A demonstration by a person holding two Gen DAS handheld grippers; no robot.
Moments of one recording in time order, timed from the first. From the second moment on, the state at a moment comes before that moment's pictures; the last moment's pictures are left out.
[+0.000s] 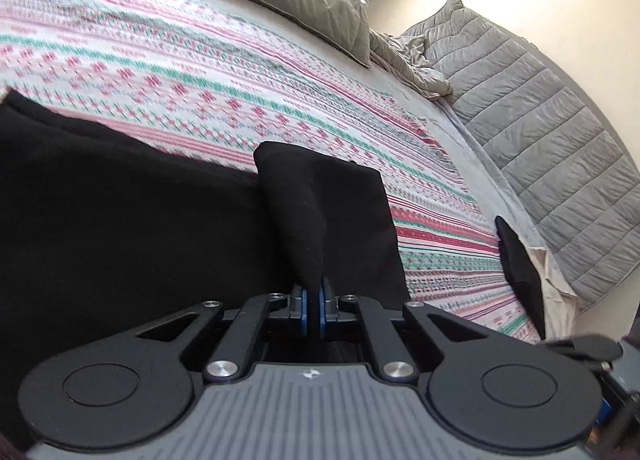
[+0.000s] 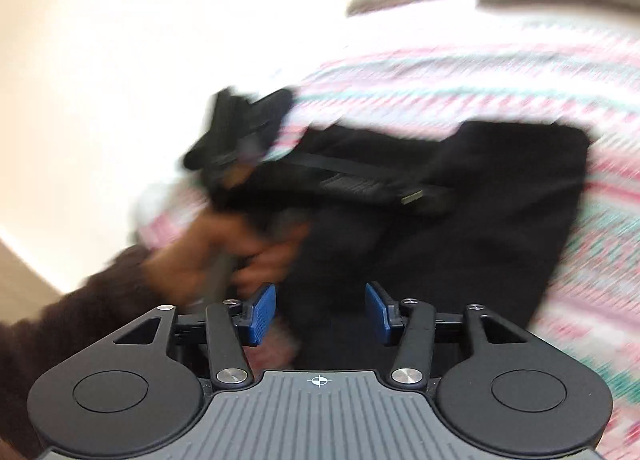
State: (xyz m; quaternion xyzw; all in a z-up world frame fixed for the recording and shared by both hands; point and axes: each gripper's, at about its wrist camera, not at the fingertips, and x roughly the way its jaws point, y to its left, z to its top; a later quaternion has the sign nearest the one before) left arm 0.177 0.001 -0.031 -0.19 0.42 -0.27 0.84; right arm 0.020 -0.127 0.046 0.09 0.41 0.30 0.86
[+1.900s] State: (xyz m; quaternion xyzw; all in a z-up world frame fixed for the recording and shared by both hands) left arm 0.182 0.201 -0.056 -0.38 0.40 -0.20 0.81; right arm 0.123 -0.142 -0.048 0.28 0.40 0.24 0.84
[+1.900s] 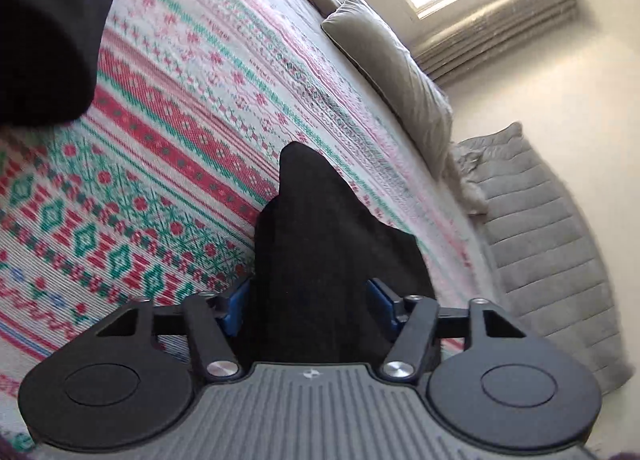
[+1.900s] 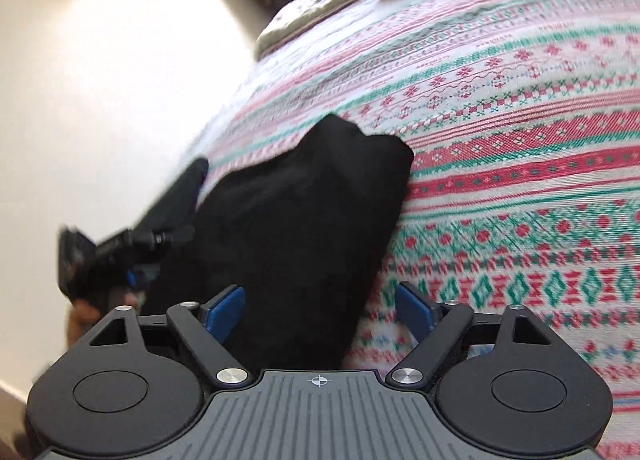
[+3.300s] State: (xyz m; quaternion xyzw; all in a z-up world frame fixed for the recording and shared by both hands) left arm 0.245 0.012 -0.051 -0.47 0.34 -0.32 0.75; right arm 0.113 -0.253 0.014 0.29 0.30 0.08 0.90
